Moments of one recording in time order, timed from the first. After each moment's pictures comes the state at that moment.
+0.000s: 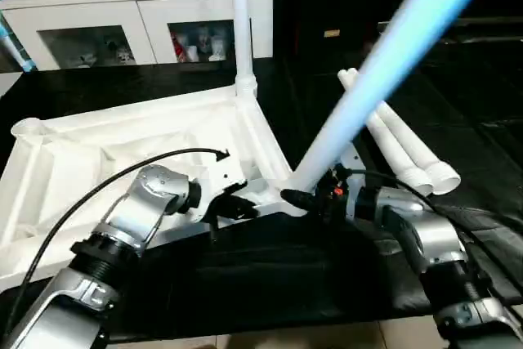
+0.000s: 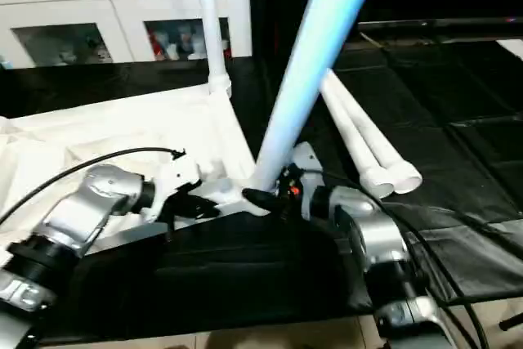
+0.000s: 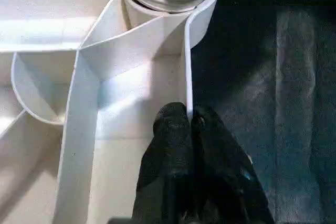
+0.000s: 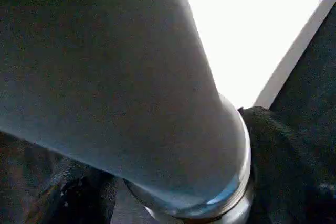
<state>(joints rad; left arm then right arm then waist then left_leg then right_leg) -0.55 0.45 -0.36 0.37 0.01 0.34 -1.16 -0.49 -0.28 0.12 0.44 0.25 0.43 0.94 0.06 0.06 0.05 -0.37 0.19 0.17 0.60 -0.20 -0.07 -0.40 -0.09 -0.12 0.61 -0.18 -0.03</state>
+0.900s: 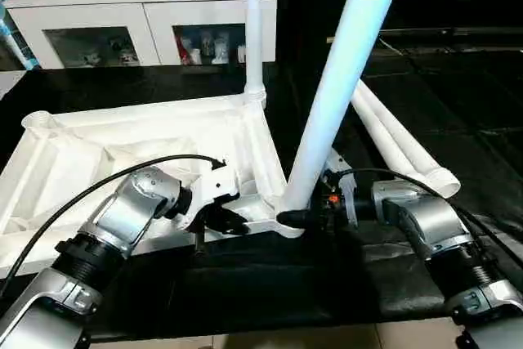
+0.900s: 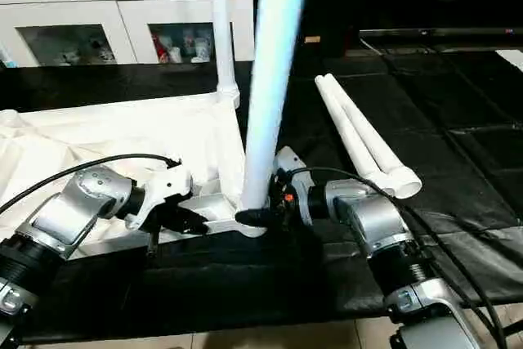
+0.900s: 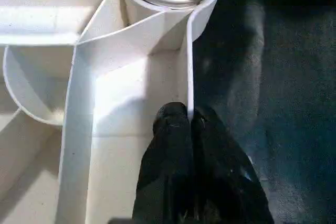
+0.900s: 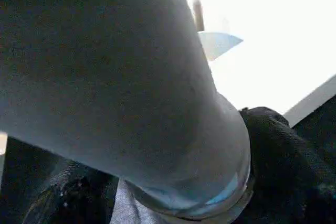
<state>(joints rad) -0.55 0.53 -0.42 0.31 -0.01 0.38 -1.28 -0.52 -0.37 0.29 0.39 0.22 0.50 1.11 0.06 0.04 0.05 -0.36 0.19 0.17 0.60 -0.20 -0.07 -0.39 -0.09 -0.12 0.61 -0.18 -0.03</state>
